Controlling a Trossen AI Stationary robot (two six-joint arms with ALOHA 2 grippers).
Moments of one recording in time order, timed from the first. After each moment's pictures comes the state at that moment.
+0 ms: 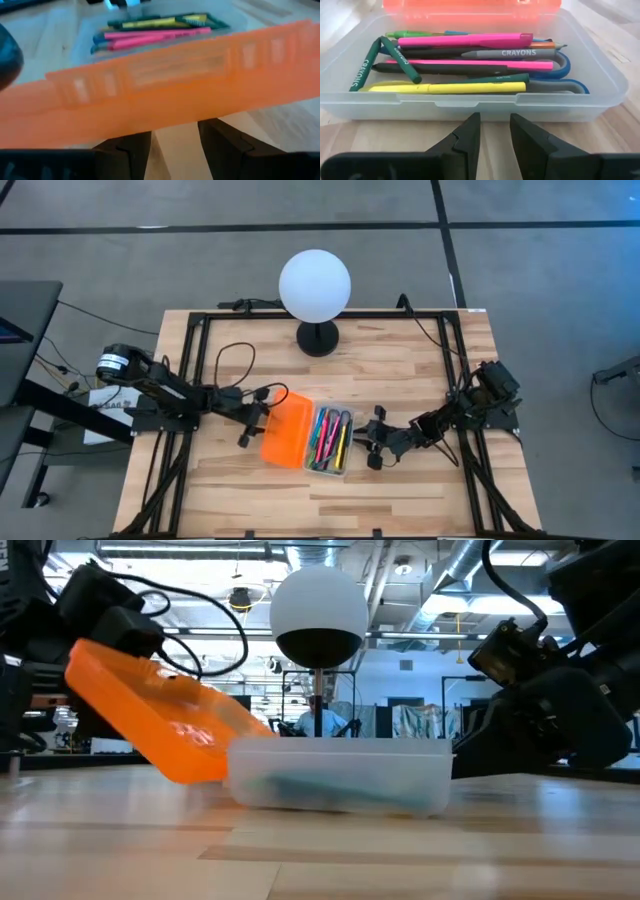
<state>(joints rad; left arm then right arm) -0.07 1.46 0.11 0.92 0.18 0.26 0.47 1.85 0.42 0.86 0.52 0.31</state>
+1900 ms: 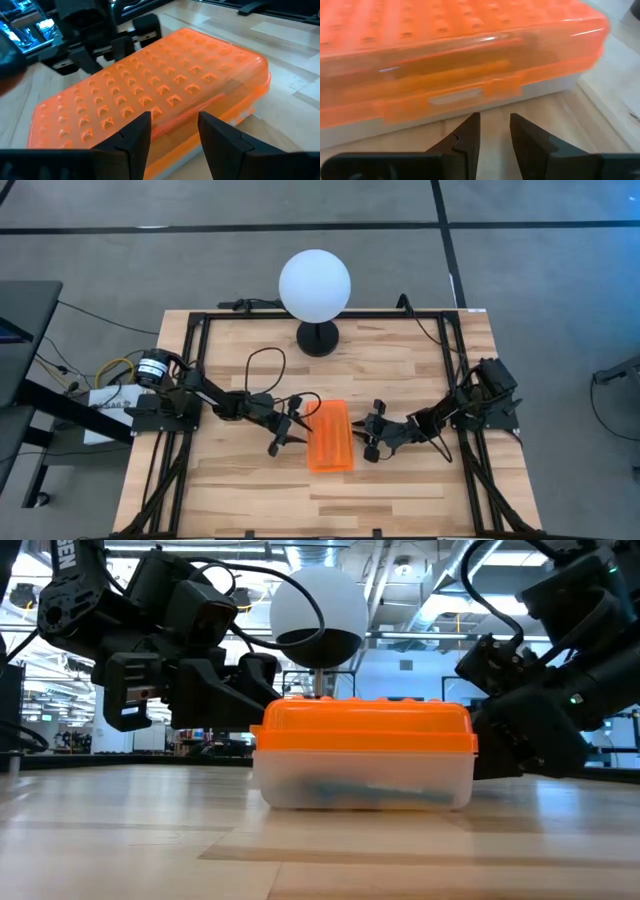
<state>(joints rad) -0.12 1.79 0.46 0.94 0.21 0.38 0.40 1.85 0.42 0.83 0.51 0.28</state>
